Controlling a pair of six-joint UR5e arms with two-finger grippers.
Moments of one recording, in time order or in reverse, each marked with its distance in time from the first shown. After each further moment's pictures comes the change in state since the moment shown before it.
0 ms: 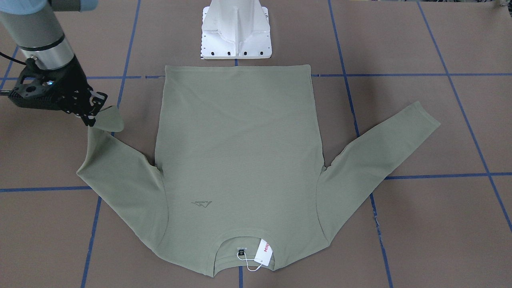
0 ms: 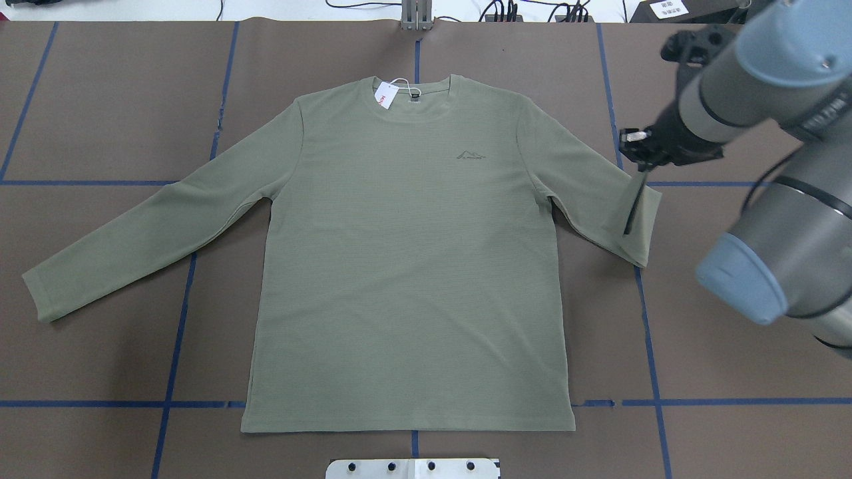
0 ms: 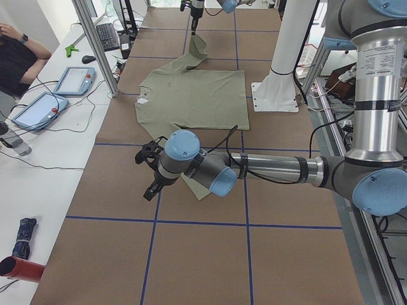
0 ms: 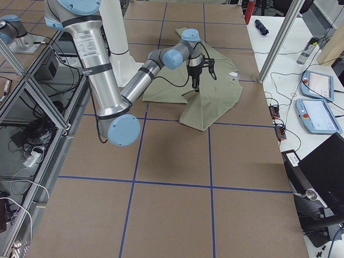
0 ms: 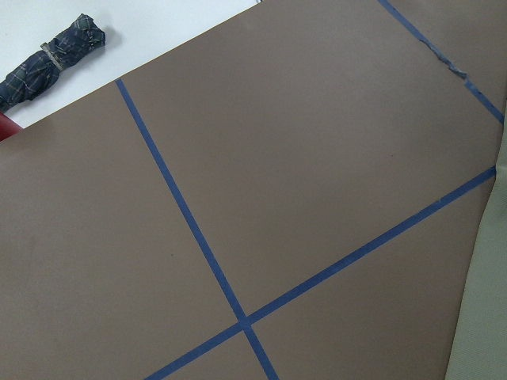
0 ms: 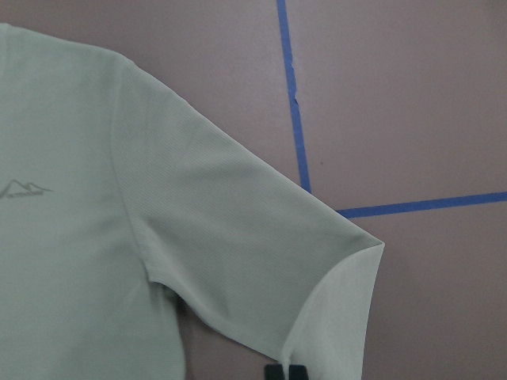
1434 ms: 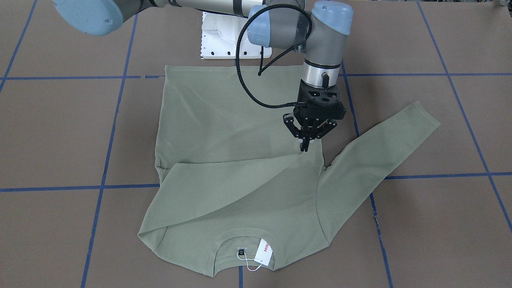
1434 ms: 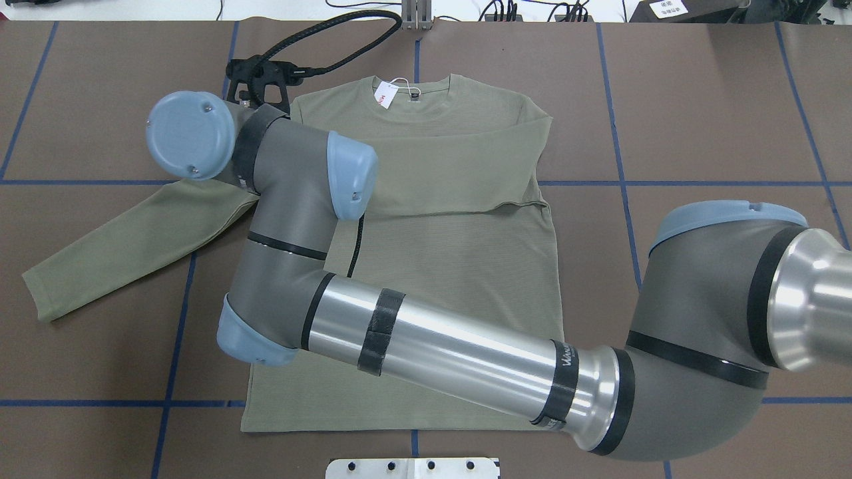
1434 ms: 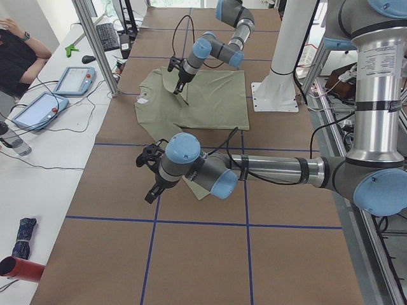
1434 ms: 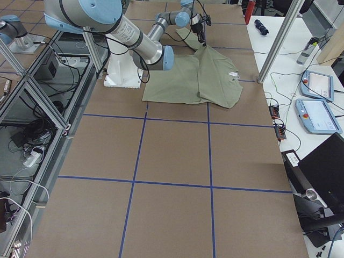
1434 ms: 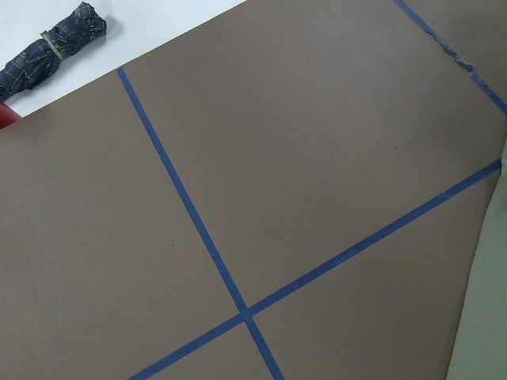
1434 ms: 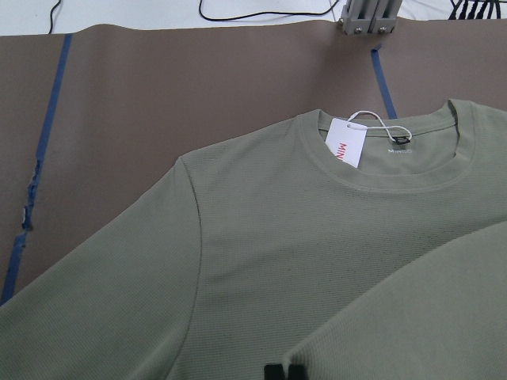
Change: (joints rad) left arm 0.000 0.006 0.007 0.000 0.000 -0.001; right arm -0.422 0.863 -1.025 0.352 -0.549 0.279
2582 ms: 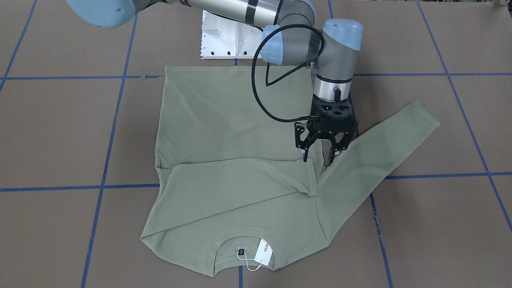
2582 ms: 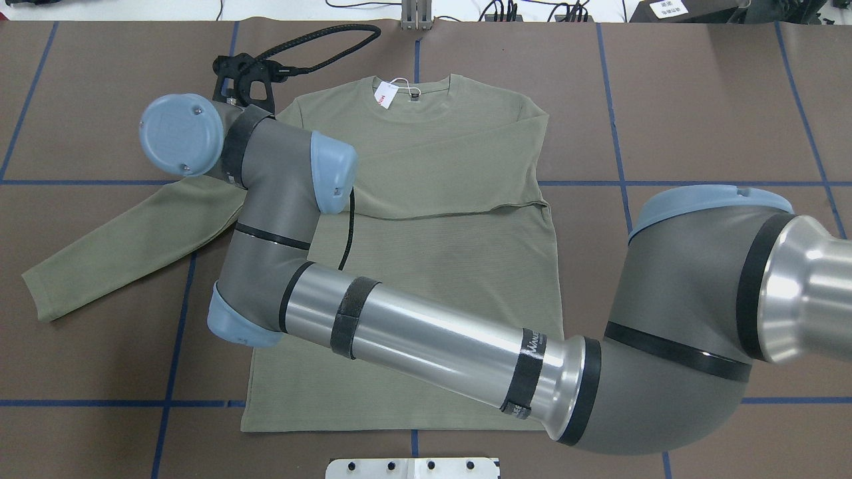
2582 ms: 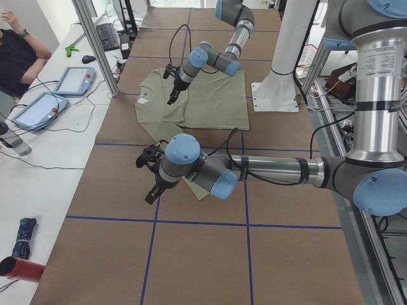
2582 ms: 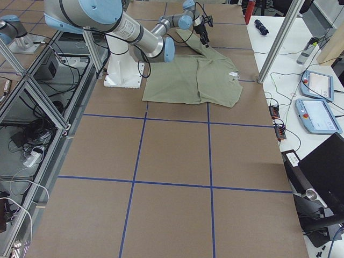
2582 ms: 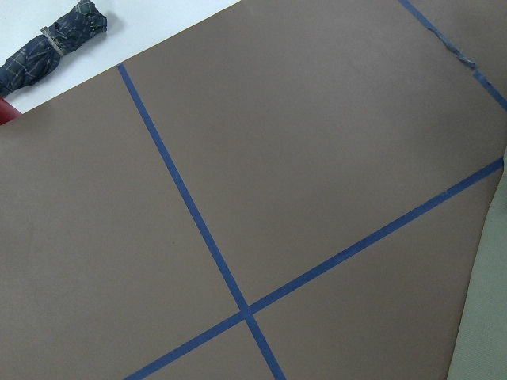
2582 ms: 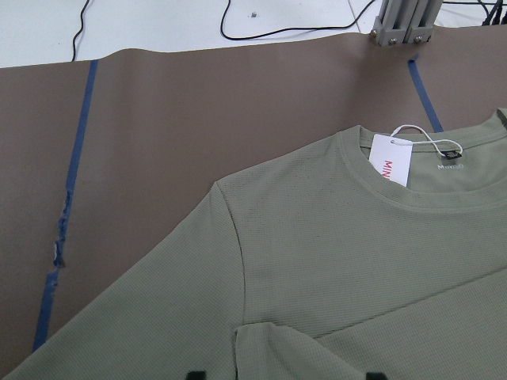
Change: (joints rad) left arm 0.002 -0.004 0.006 0.000 0.001 -0.003; right arm 0.021 0.081 -0.193 0.165 0.003 0.027
